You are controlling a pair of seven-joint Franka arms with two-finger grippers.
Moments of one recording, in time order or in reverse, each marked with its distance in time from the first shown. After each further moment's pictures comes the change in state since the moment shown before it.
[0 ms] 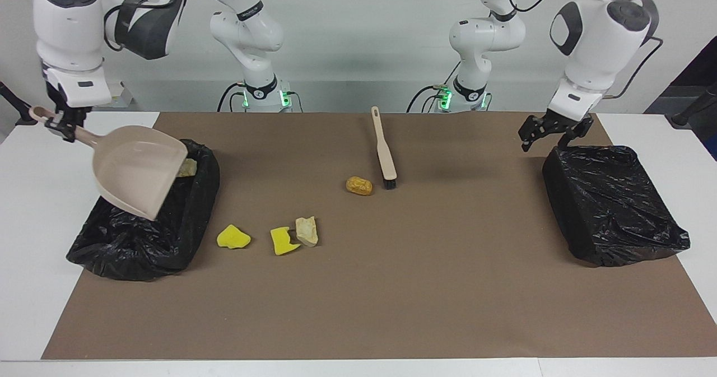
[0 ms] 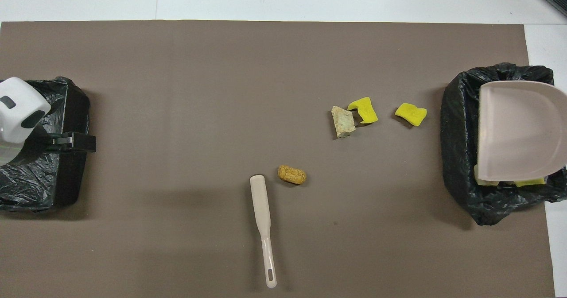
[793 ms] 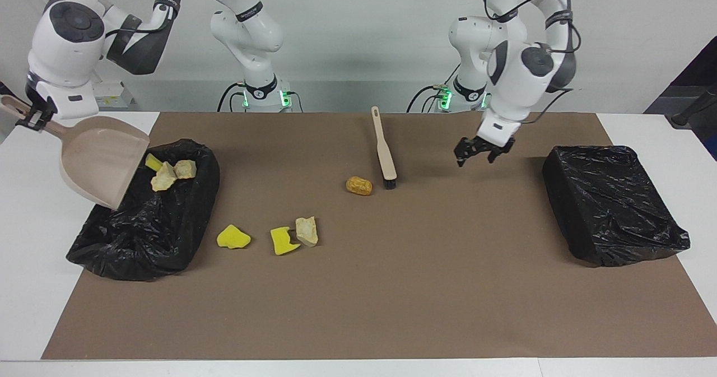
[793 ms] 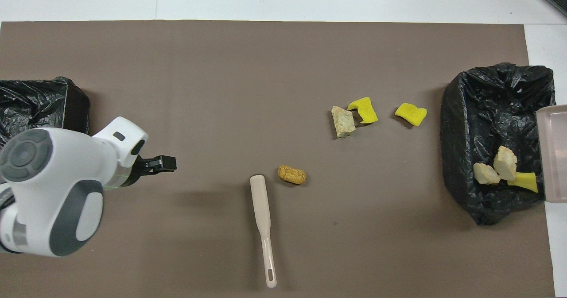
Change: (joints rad) left arm -0.161 0.001 0.007 -0.326 -0.103 0.300 -0.216; right arm -0.081 0.012 -0.017 -0.011 -0.398 0.000 -0.033
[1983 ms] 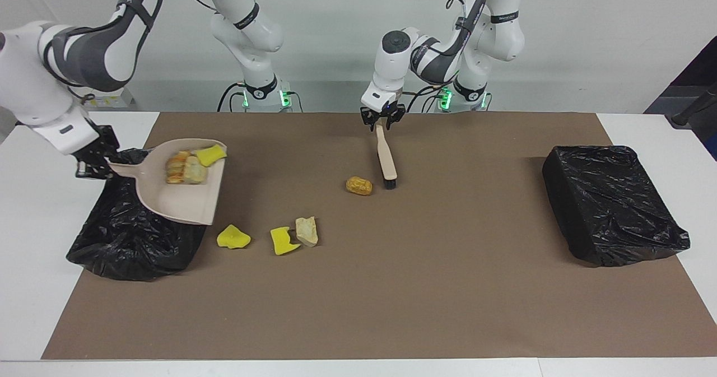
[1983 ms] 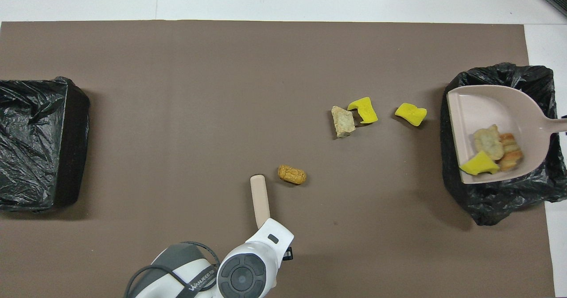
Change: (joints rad) left arm -0.689 0.039 -0.028 -0.184 -0.081 0.185 -0.632; right arm -0.049 0.276 -0.008 0.316 0.732 -0.217 -0.329
